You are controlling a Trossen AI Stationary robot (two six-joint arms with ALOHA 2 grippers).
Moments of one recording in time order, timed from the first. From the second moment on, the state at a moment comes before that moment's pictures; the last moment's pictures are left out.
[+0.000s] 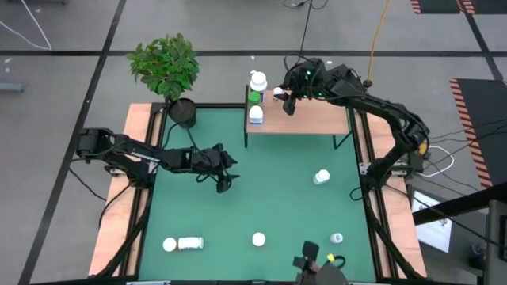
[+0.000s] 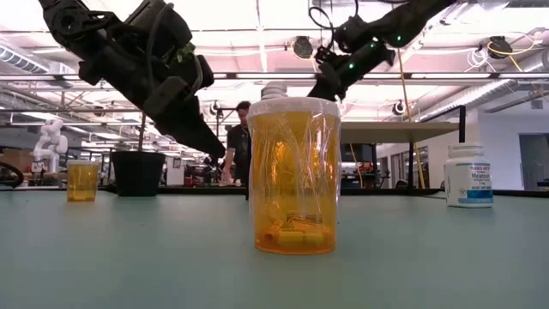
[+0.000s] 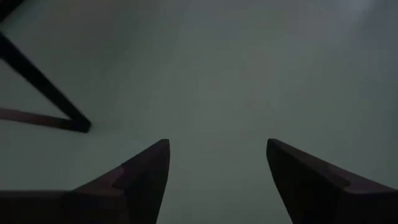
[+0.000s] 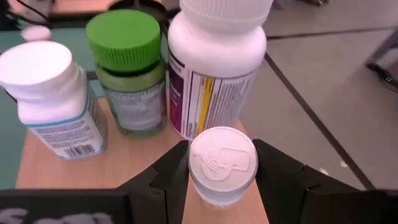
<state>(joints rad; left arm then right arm) 0.04 1.43 0.57 0.22 -0.09 -0.05 -0.76 1.62 1.26 -0.19 -0.33 -0.30</state>
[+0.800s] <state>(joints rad) 0.08 1.38 0.57 0.12 -0.17 -0.10 -0.79 1.67 1.26 -0.15 -0.39 -0.32</state>
